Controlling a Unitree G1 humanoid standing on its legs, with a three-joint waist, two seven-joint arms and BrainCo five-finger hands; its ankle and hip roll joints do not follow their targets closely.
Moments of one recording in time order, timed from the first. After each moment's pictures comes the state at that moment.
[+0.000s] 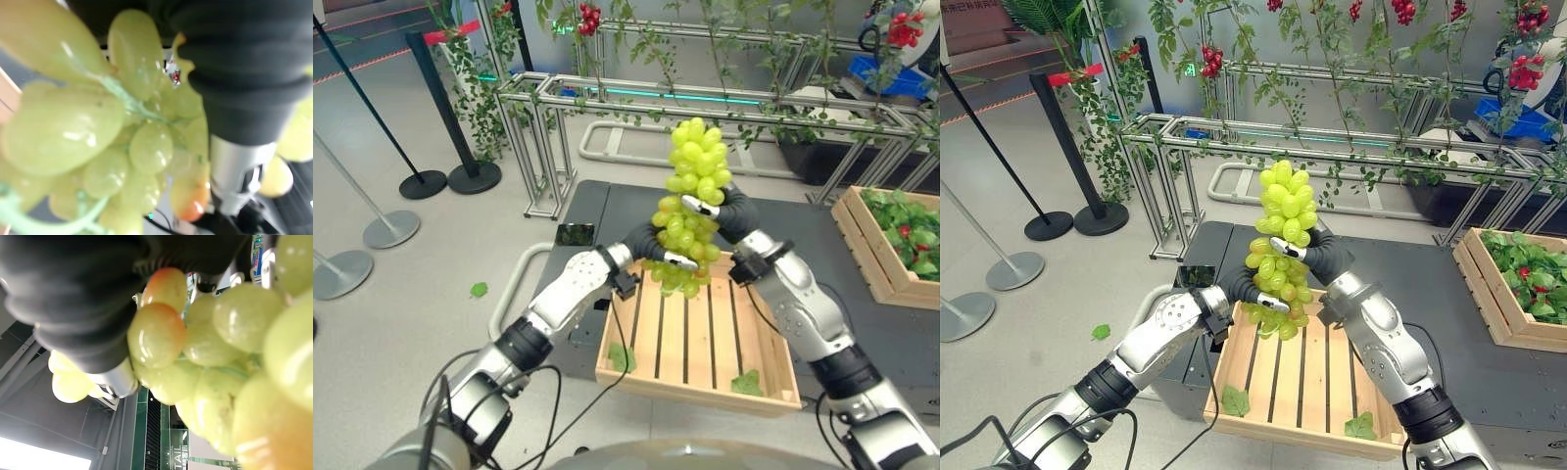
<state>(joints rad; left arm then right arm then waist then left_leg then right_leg) -0.50 0.37 -0.61 0.13 -0.44 0.01 -0.28 -0.29 -0.46 0.29 -0.12 0.79 -0.08 0.25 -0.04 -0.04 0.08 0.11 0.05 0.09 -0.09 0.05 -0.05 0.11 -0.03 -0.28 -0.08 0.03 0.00</state>
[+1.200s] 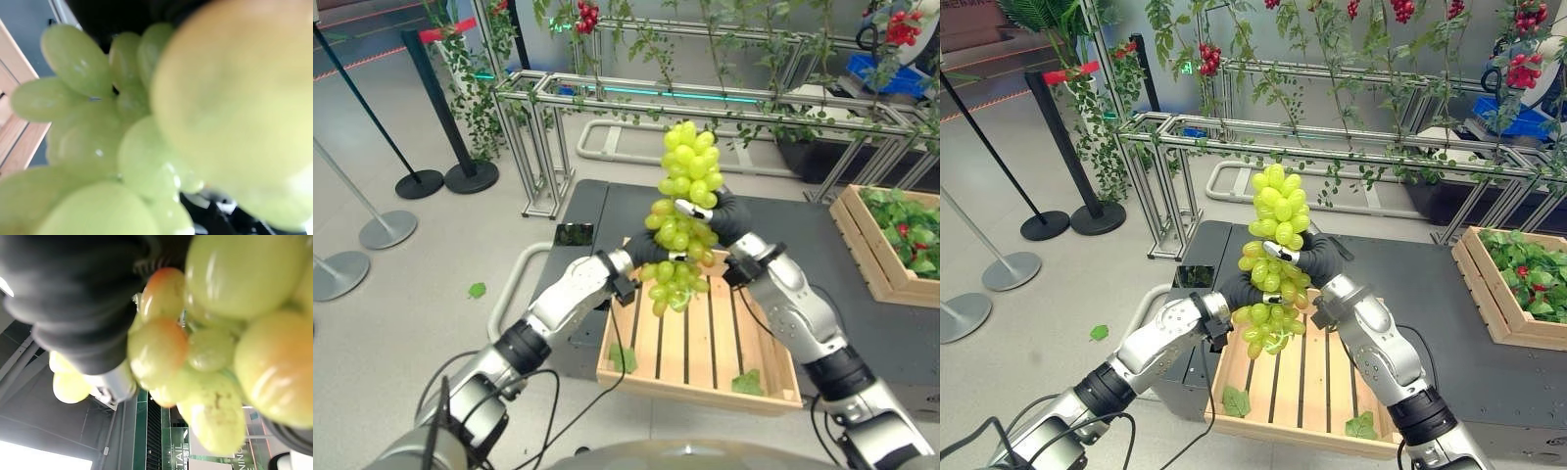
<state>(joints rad) -0.46 0.43 -0.62 0.09 -0.59 0.03 -0.30 -0.29 -0.44 0.30 -0.12 0.79 -0.08 0.25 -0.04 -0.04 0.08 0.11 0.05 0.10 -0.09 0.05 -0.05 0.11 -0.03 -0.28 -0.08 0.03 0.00</state>
